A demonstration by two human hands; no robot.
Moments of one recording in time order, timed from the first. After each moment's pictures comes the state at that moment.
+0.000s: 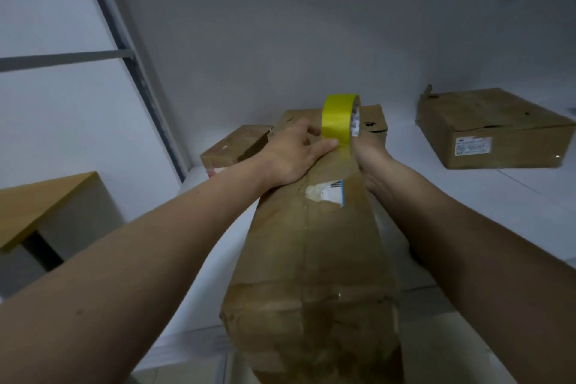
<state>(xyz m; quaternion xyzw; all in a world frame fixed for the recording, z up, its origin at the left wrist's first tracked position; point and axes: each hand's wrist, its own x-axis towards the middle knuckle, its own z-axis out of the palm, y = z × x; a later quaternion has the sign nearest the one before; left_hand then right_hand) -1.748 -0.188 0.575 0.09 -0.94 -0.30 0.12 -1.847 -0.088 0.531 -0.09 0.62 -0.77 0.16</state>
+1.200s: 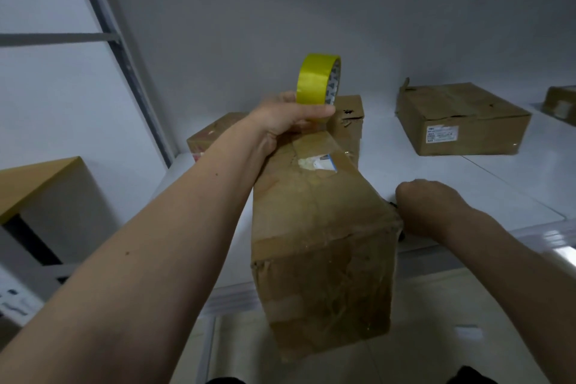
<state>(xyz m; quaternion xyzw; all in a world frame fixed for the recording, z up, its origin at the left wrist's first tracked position) -1.761 -0.174 0.587 0.08 -0.76 -0.64 0.10 -1.789 0.043 0.493 -0.25 0.97 0.01 -0.01</state>
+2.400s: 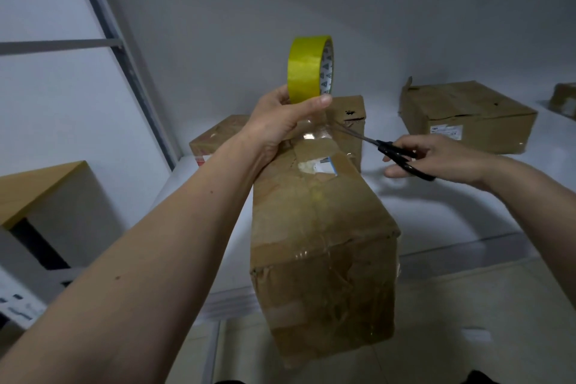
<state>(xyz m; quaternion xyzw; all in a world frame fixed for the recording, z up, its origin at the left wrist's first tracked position) -1.752 -0.173 0.580 0.02 -0.74 -0.64 0.20 -1.840 0.066 0.533 -0.35 0.84 -0.40 0.11</state>
